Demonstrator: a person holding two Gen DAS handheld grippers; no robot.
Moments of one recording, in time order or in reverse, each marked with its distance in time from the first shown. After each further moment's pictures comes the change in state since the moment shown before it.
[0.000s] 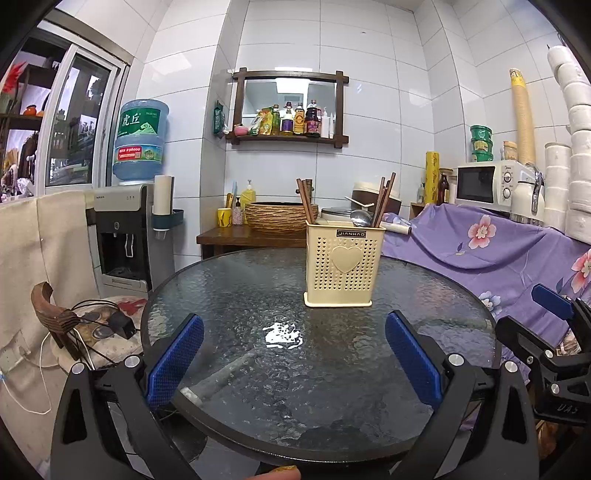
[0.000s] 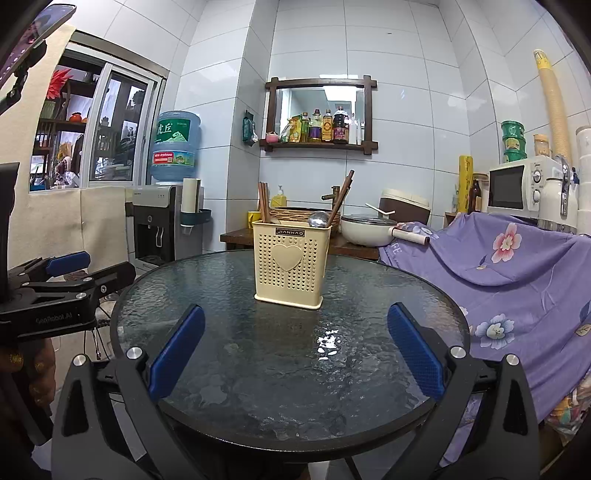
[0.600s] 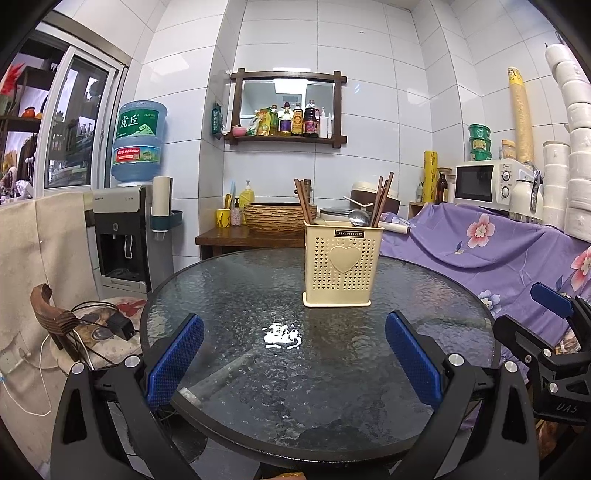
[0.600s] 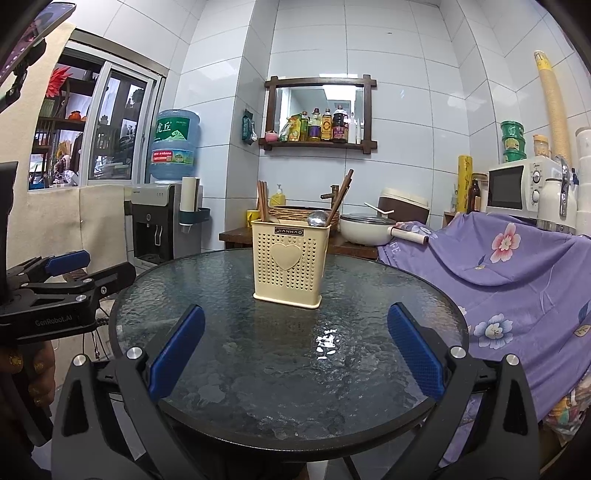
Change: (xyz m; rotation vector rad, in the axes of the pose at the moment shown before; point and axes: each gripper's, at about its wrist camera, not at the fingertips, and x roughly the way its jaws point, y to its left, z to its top) left arm 0.000 -0.004 0.000 0.006 -0.001 -0.003; right arm 0.002 0.001 0.000 -0.004 0.003 -0.006
